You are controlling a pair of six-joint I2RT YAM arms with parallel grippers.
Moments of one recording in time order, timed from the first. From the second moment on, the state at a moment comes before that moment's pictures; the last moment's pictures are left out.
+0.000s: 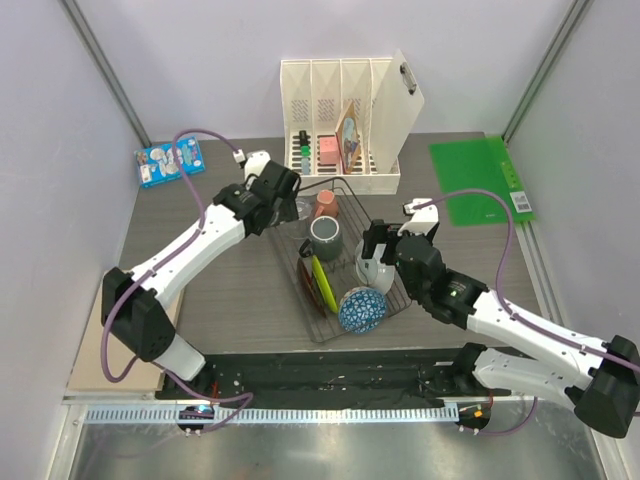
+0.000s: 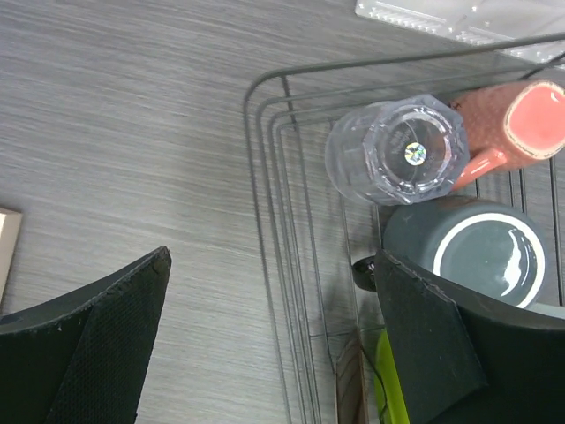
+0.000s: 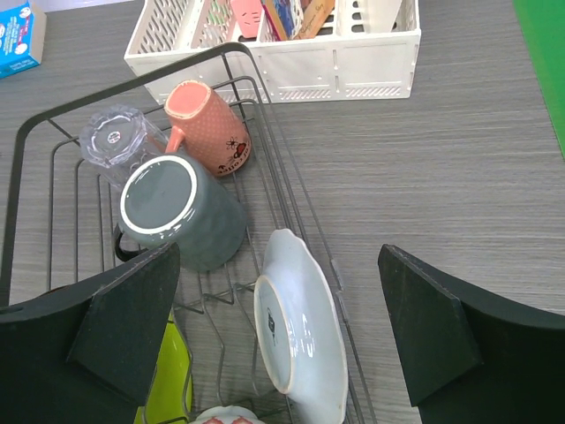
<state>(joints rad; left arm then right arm) -0.62 1.54 1.42 -0.85 -0.56 -0.71 0.86 0.96 0.68 -0.05 0.67 0.43</state>
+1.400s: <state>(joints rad) -0.57 2.02 1.68 -0.65 -0.42 -0.57 0.86 1.02 0.68 -0.06 0.63 0.42</state>
